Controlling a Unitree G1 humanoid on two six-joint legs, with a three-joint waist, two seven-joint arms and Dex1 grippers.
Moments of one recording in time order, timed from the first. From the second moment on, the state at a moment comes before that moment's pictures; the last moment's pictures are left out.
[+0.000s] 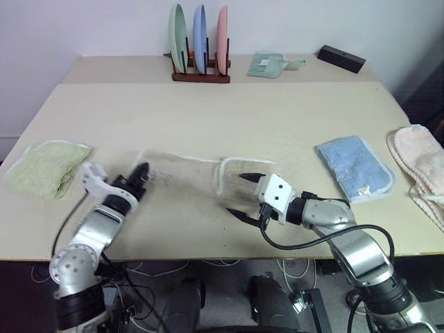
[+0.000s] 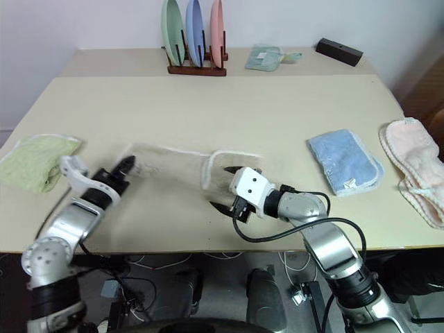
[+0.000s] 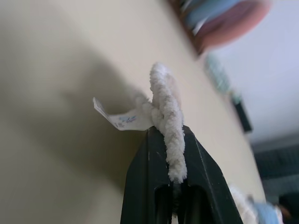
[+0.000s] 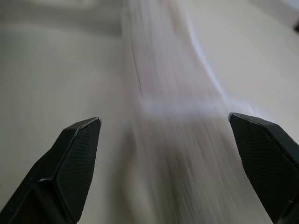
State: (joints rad) left arm -0.14 0.35 0.46 -0.28 -1.28 0.71 0.10; right arm -0.17 -0.54 0.23 -0.48 0.15 0.44 0.71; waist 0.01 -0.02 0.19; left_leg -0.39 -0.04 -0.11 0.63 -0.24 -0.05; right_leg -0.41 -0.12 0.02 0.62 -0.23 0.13
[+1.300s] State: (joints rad) left arm -0.31 0.50 -0.07 -0.39 -0.65 0.75 -0.63; right arm -0.15 -0.56 0.18 -0.50 0.18 0.47 0.68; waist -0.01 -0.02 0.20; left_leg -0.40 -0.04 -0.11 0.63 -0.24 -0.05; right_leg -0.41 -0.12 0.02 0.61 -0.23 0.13
